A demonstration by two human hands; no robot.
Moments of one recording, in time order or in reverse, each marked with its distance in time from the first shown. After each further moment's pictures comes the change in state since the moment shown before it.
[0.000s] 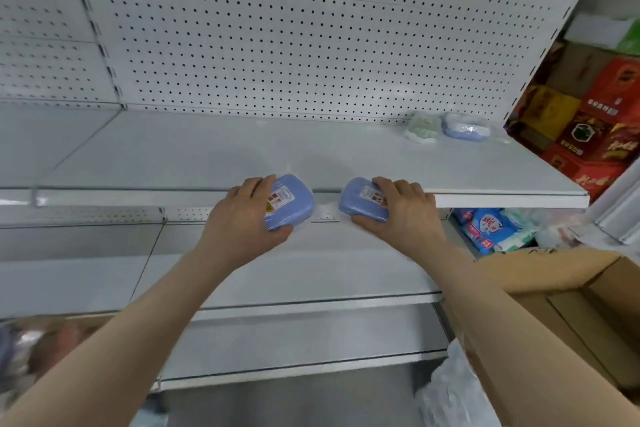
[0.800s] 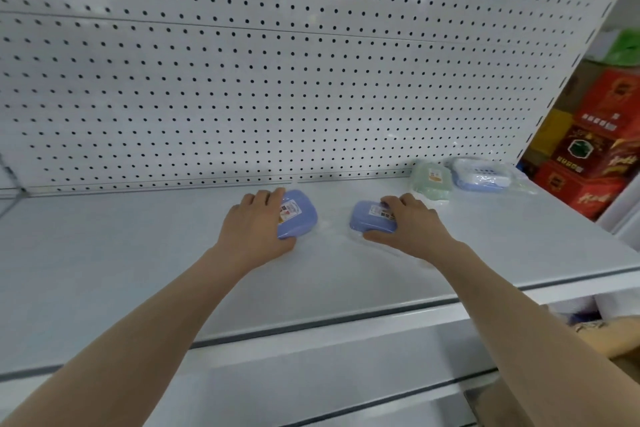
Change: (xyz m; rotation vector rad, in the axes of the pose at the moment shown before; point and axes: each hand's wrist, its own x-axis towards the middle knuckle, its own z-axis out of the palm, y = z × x) left_hand 0.256 -0.047 0.118 0.115 -0.195 0.038; right_hand 0.208 0.106 0.092 0.007 -0.353 0.171
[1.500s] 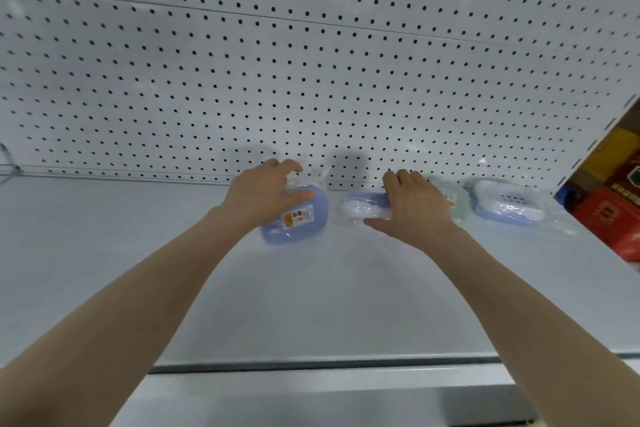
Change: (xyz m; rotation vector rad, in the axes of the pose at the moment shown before) left_hand 0.092 0.030 -0.004 -0.167 -0.028 -0.162; right_hand 0.086 0.033 -0.014 -0.240 0.314 -0.328
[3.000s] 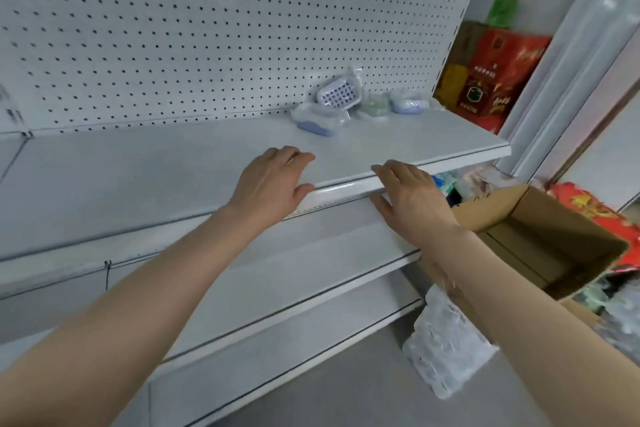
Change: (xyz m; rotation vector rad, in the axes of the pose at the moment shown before) left_hand -0.275 -0.047 -0.078 0.013 0.120 0.630; right_hand -0.267 -0.240 -0.167 -0.033 0.025 0.295
